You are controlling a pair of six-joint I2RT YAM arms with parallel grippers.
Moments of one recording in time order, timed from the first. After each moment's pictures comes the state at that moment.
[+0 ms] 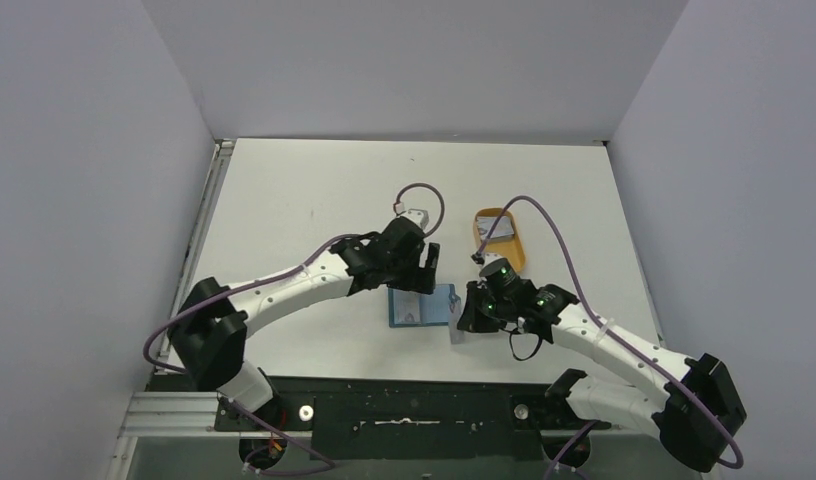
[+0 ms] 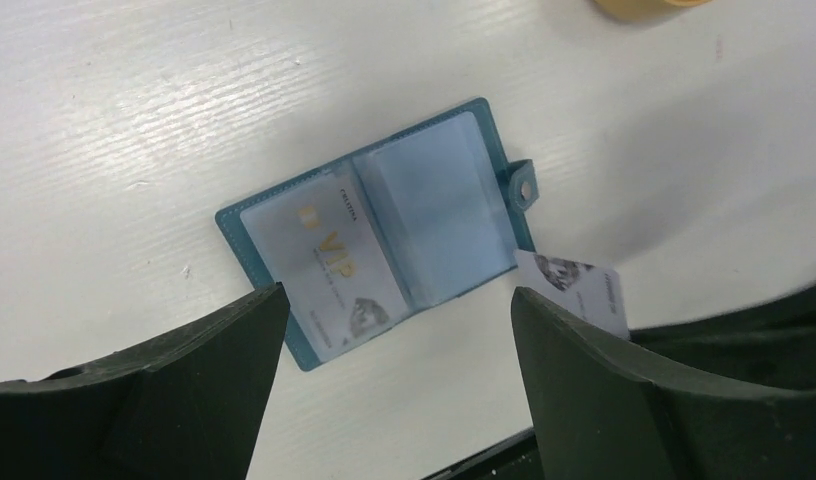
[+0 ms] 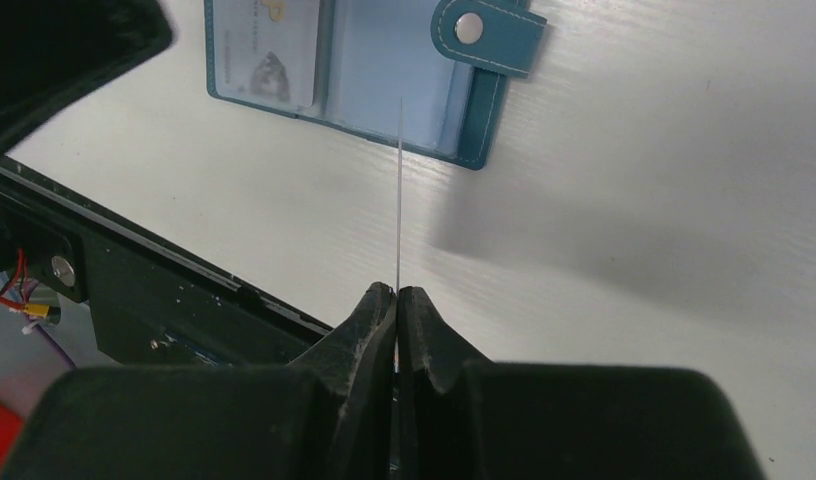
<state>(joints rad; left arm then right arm) -0.90 1.54 1.14 -0.48 -0.12 -0.62 0.73 1.06 0.63 -0.53 -0.12 0.65</state>
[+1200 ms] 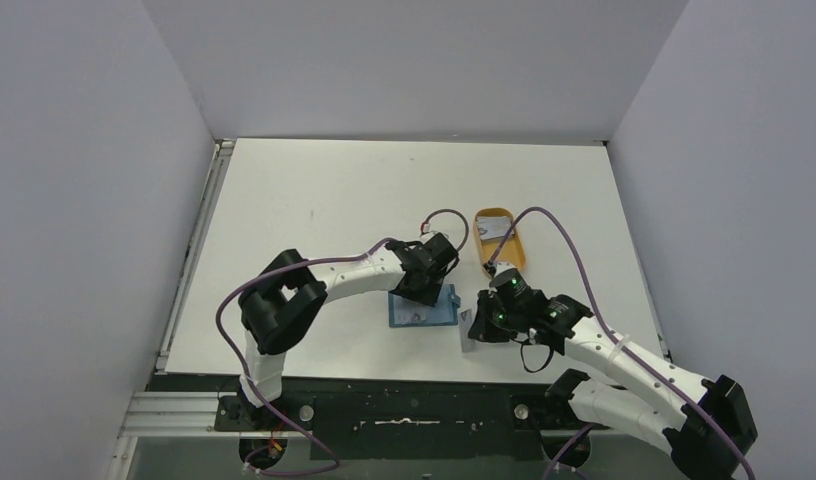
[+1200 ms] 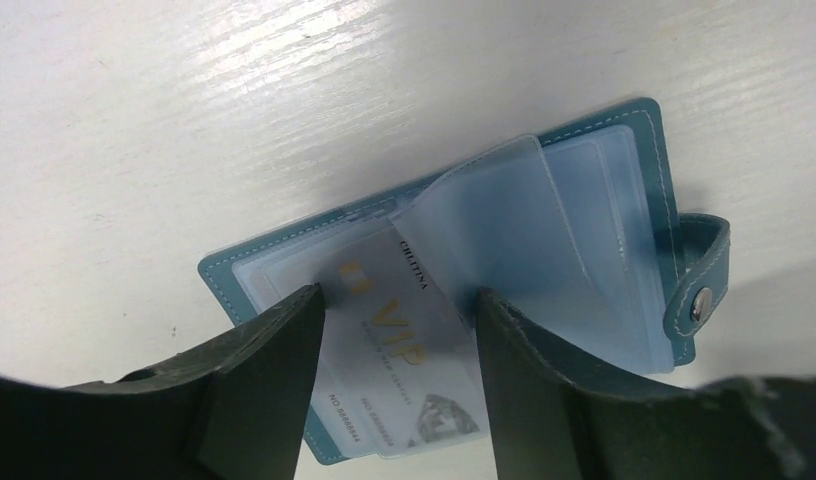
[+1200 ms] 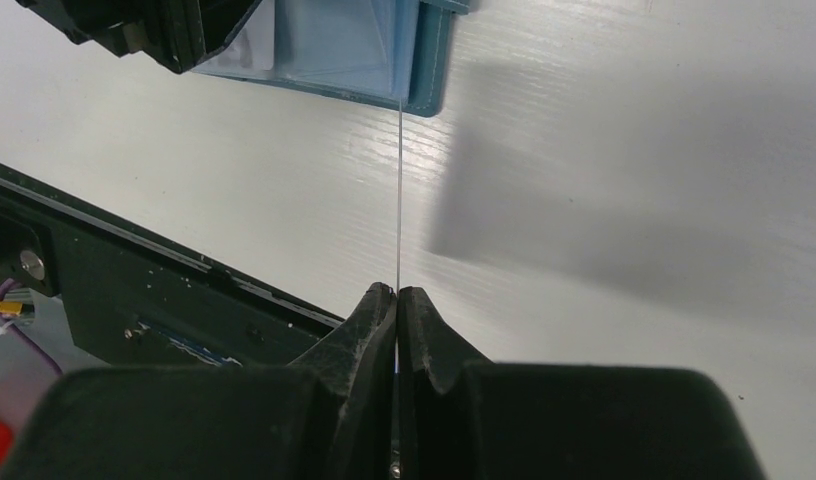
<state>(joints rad) -0.96 1.95 1.34 -0.61 -0.27 -0.58 0.73 0.94 0.57 -0.63 -0.08 0.67</state>
